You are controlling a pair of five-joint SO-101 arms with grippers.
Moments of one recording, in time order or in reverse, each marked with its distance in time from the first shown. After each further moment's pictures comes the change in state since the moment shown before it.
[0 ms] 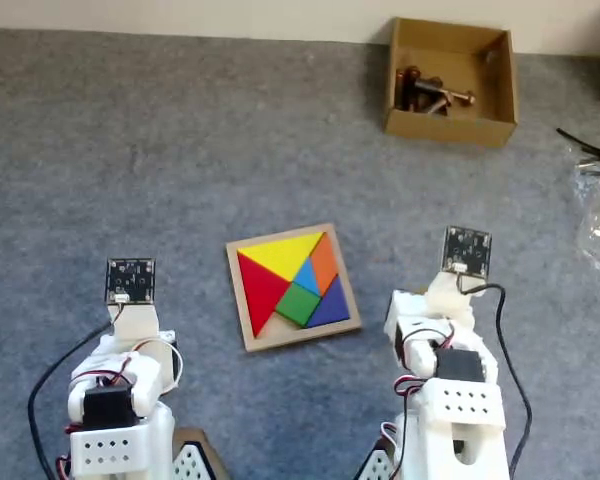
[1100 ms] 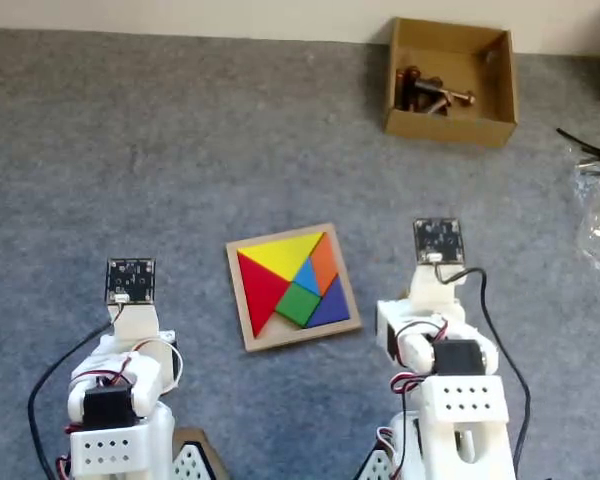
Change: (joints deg) left arm 0.0 0.0 0.0 0.0 0.0; right arm -5.5 0.0 -8.4 15.6 7.3
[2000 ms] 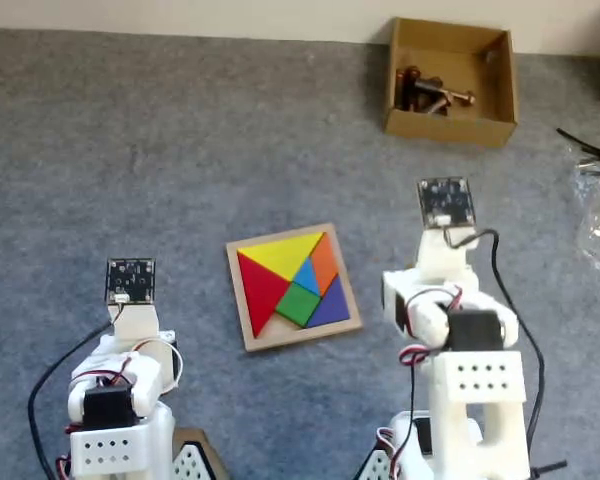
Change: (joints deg) left arm 0.0 0.0 0.0 0.0 0.0; right arm 0.0 7.3 -19.3 10.1 3.2
